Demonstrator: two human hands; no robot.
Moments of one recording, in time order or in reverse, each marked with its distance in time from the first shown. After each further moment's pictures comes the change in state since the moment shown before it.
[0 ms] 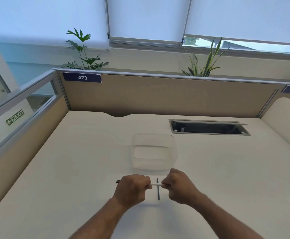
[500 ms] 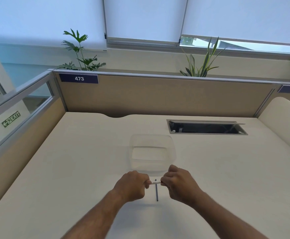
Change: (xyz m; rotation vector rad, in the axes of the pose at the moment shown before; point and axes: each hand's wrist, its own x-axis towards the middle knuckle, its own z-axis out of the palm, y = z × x) left_hand 0.023 -0.008 -0.003 -0.075 -0.375 -0.230; right_hand -0.005 0.003 -0.015 -0.264 0.109 -0.220
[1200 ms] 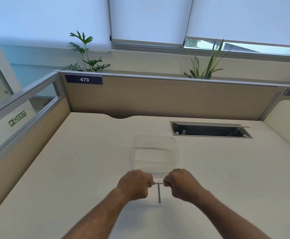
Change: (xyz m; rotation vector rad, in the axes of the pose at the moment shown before) left_hand 0.007 -0.001 -0.002 0.079 0.016 0.010; right_hand 0.014 0.002 -0.005 0.069 -0.201 0.178
